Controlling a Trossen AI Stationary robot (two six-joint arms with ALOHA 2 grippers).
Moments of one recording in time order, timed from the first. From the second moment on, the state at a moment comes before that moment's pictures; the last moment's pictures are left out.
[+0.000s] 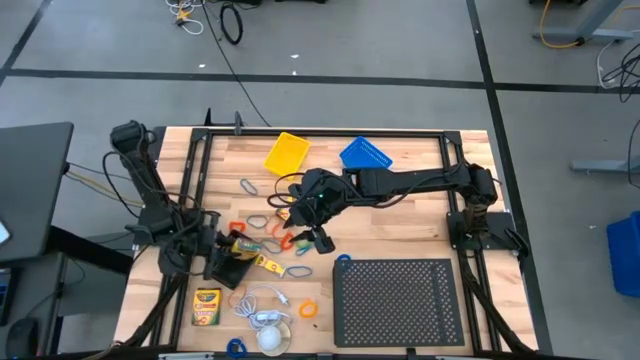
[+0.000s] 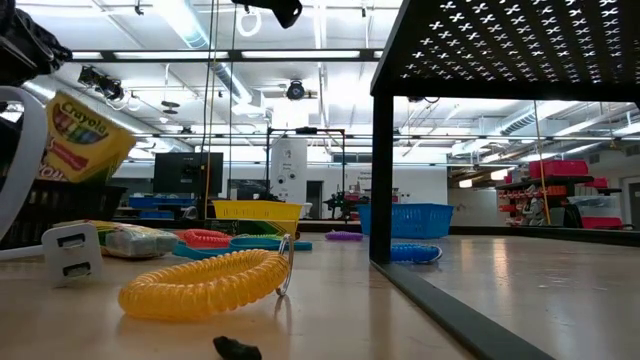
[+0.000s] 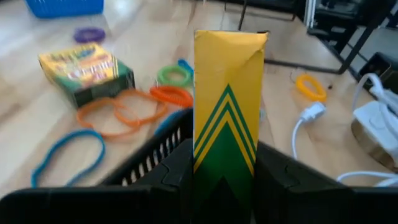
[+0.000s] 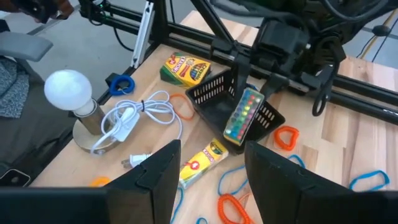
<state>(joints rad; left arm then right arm) -1.16 0.76 0.03 -0.03 -1.06 -0.83 0.06 1.93 1.83 -0.53 -0.33 -0.26</state>
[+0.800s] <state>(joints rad) -1.11 0.82 0.03 0.03 -1.02 -0.93 0.06 1.93 1.83 -0.54 -0.34 -0.27</state>
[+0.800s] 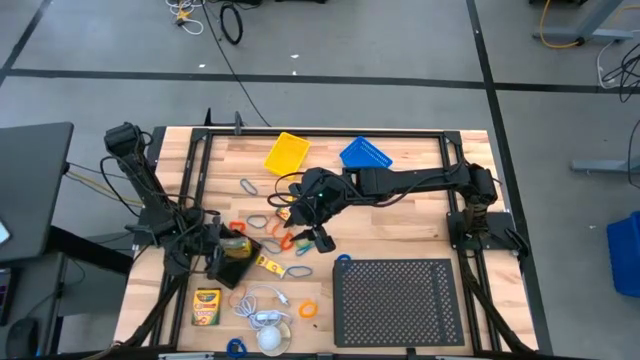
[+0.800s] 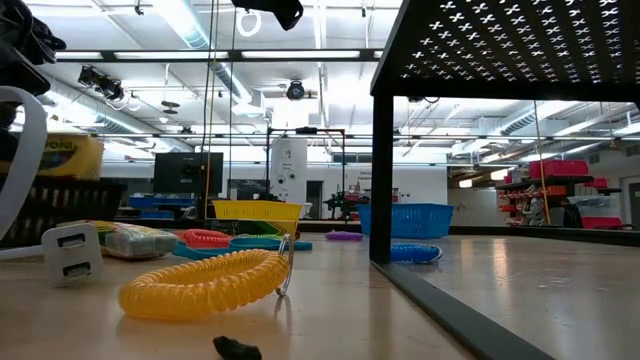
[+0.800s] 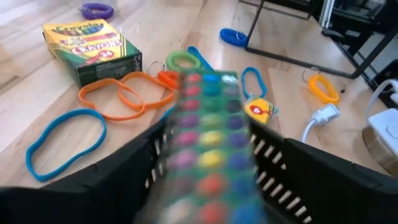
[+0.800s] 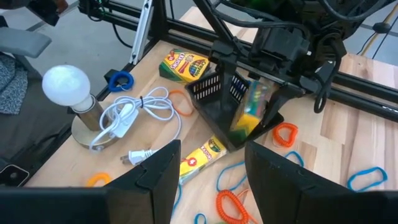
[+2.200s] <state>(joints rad) -1.11 1.06 0.77 -0.73 -0.34 -1.27 0.13 1.93 1.83 -0.70 -0.18 -0.34</state>
